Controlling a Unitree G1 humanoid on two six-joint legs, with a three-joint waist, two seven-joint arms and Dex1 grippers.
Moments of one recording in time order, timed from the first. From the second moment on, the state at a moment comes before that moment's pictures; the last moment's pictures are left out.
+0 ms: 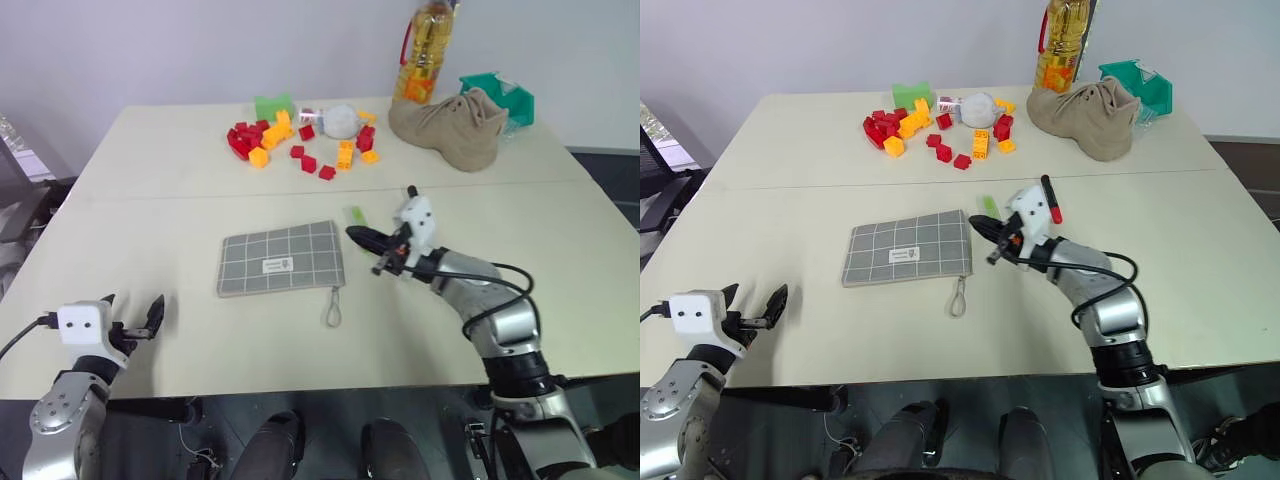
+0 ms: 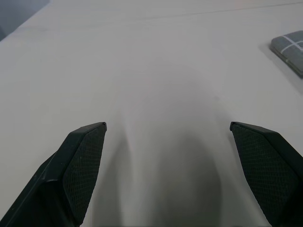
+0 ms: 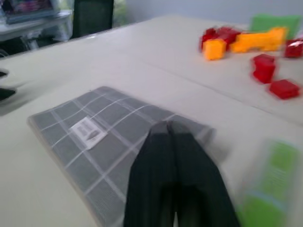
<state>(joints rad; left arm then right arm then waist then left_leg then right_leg) 0.23 0.38 0.44 -0.17 -0.33 0.14 -0.35 -0.47 -0.32 0.12 -0.06 0.31 0.45 0.64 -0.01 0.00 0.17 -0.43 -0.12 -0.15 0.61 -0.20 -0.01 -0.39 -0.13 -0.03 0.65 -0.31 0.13</state>
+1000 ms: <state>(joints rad) -0.40 0.68 -0.01 0.73 0.12 -0.86 -0.67 -0.54 -0.16 0.25 0.16 0.12 0.53 0.50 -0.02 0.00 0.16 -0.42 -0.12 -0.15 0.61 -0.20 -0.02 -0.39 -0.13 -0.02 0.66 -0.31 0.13</state>
